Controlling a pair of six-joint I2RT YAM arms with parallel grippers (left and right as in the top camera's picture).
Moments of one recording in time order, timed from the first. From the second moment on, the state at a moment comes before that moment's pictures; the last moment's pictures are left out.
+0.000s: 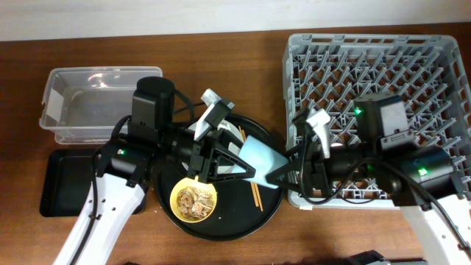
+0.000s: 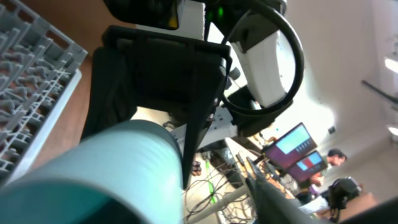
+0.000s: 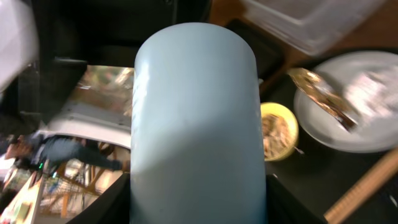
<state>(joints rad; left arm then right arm) -0.35 1.30 1.20 -0.47 1.56 -0.27 0.25 1.13 1.32 -1.13 -1.03 -0.11</state>
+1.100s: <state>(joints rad) -0.53 1.29 1.20 -0.96 0.68 -0.18 -0.38 1.53 1.32 -1.36 -0.13 0.22</state>
